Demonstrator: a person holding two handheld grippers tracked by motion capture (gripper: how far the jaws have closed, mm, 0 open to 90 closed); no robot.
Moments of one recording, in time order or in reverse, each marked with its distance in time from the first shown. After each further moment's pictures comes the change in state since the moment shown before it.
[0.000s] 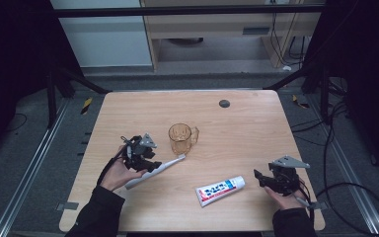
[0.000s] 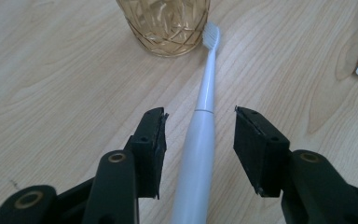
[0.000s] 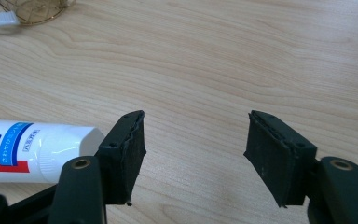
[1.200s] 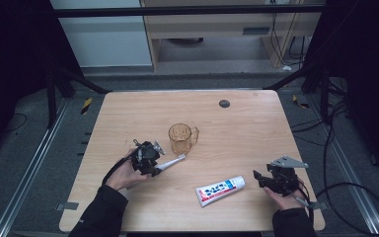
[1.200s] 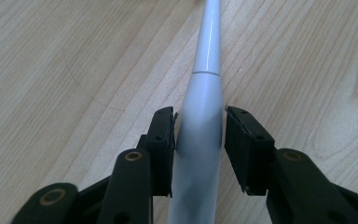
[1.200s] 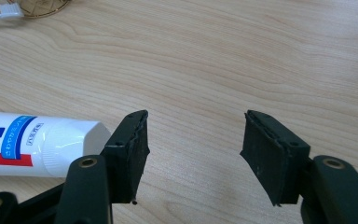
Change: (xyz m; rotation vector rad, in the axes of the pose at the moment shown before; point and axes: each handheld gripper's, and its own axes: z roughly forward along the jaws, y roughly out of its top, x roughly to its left) left arm -0.001 -0.002 0.040 0.210 -0.019 0.051; right arm 0.001 -0.001 0.003 0.018 0.016 -0.013
